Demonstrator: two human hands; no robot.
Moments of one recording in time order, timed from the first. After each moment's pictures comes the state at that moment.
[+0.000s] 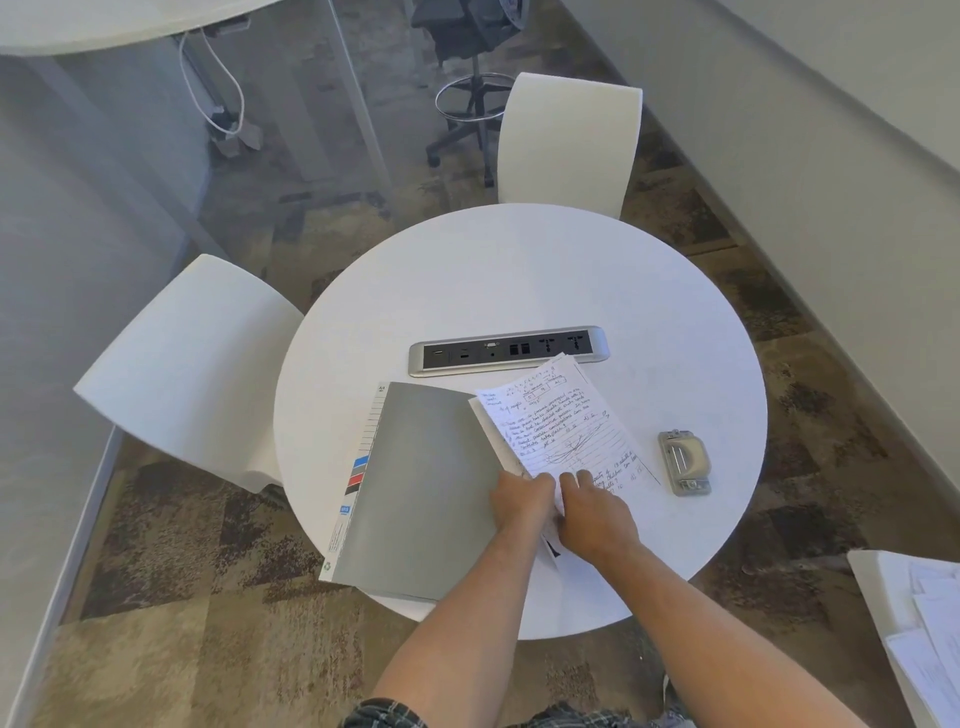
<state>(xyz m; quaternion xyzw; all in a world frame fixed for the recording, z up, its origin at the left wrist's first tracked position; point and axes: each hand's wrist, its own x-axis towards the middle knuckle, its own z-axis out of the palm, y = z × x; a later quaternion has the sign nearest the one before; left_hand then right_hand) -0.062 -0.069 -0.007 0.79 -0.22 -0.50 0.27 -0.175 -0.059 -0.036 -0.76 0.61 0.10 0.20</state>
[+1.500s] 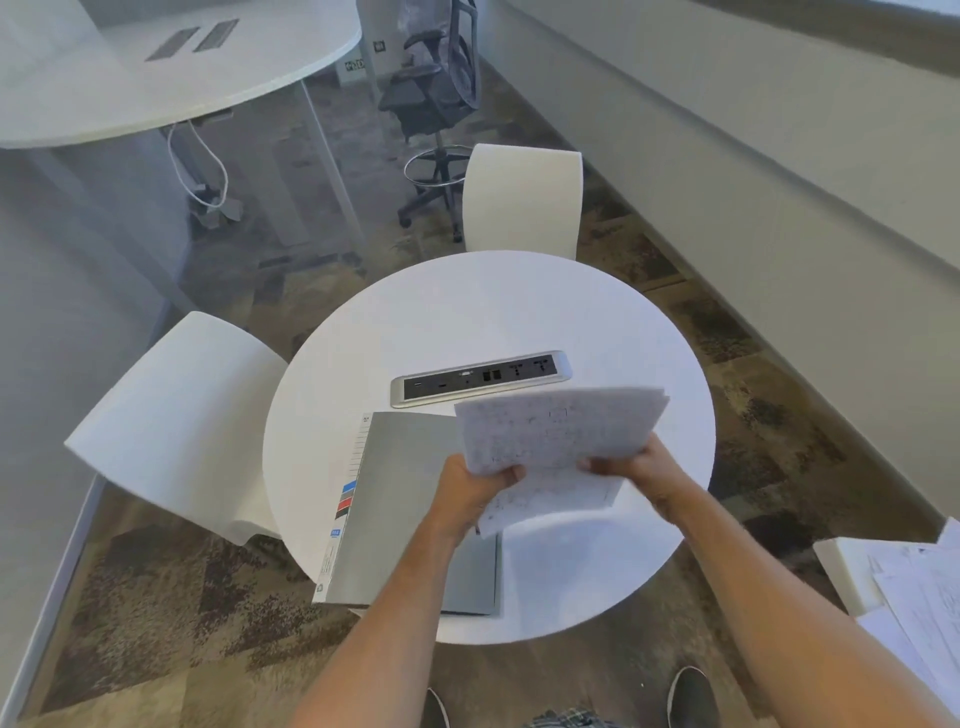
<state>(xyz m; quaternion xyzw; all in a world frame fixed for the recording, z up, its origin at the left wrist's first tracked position) -0.008 -0.045 0.066 0.61 -0.44 -0.53 0.39 -0.267 -0.068 0.069 -0.47 0.50 -0.41 0.60</state>
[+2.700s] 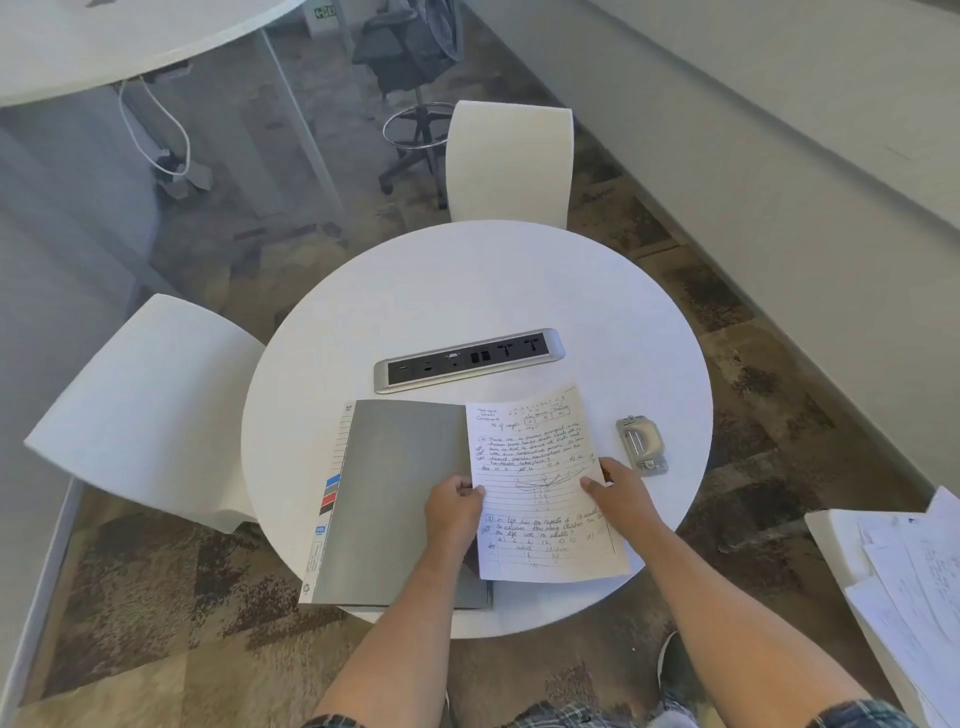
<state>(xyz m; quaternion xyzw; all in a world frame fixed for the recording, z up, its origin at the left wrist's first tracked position) -0.007 -0.042 -0.013 0.77 -0.36 -0.46 0.27 -0.249 -0.057 -0.033 -0.45 0.70 -0.25 0.50</state>
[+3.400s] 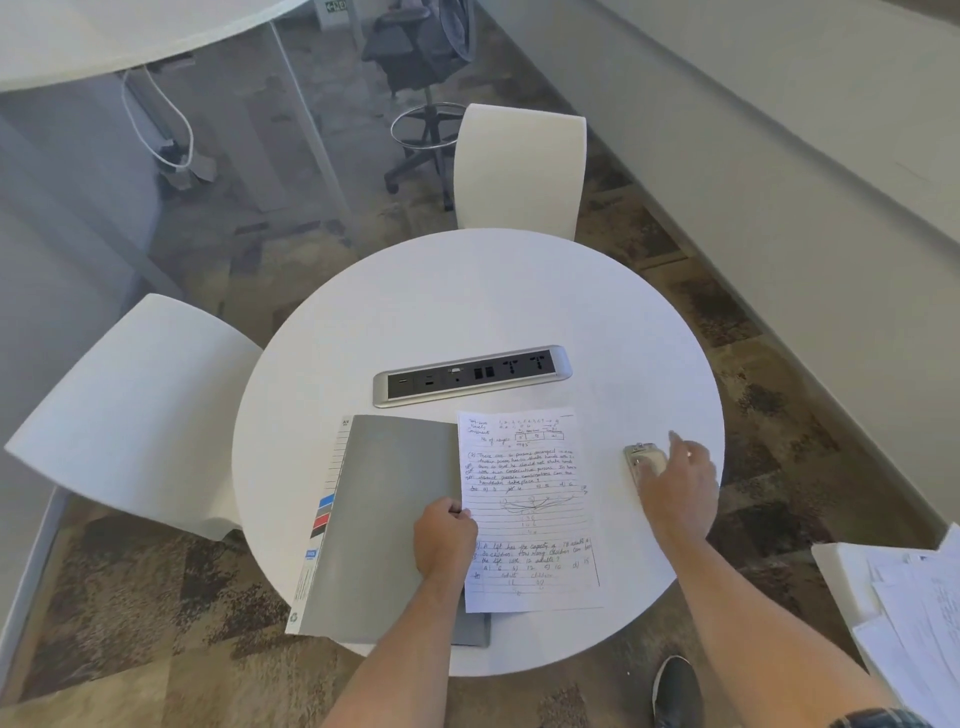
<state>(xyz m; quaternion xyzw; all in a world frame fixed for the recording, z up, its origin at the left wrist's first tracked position) -0.005 -0.056 -0.017 0.84 -0.36 -0.35 0.20 -0.291 -0.102 -0.034 -0.49 0.84 -0.19 0.15</state>
